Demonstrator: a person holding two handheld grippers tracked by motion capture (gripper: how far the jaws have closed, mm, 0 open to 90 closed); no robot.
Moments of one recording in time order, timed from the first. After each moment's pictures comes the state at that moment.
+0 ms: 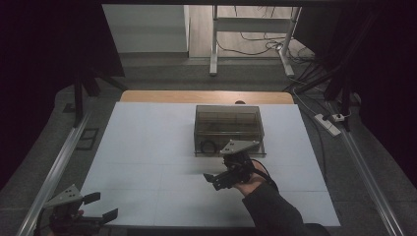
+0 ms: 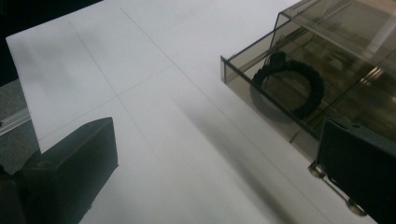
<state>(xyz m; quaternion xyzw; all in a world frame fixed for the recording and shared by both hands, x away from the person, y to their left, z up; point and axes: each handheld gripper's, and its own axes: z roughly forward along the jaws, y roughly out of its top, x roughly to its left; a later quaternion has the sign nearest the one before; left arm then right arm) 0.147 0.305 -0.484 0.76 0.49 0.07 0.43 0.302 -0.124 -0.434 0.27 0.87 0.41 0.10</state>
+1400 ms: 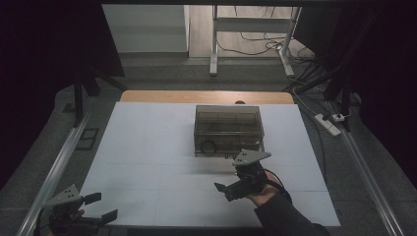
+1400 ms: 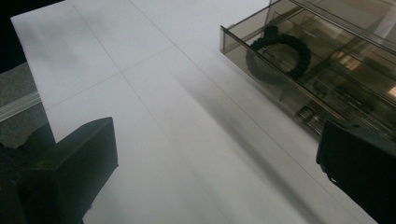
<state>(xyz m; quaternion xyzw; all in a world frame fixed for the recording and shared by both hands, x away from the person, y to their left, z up) 0.147 0.307 -0.485 0.76 0.48 0.06 0.44 0.278 -0.155 -0.434 0.26 0.87 0.40 0.12</state>
